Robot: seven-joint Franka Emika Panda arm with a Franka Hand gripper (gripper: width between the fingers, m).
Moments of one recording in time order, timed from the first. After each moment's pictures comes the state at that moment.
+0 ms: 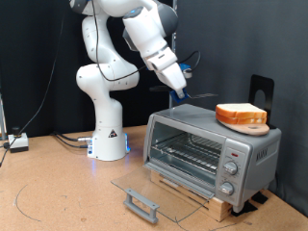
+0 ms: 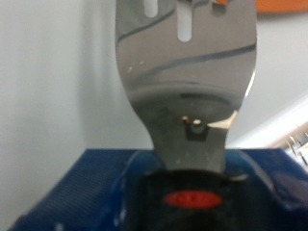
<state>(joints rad) 0.05 -0.78 0.08 -2.81 0.69 2.17 -0.81</state>
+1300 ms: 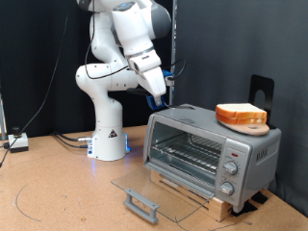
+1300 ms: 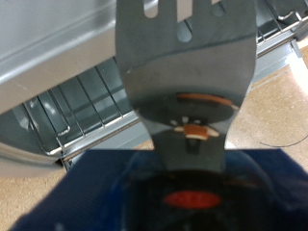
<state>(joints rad) -0.09 -0.63 0.08 -2.68 0.41 2.08 -0.89</state>
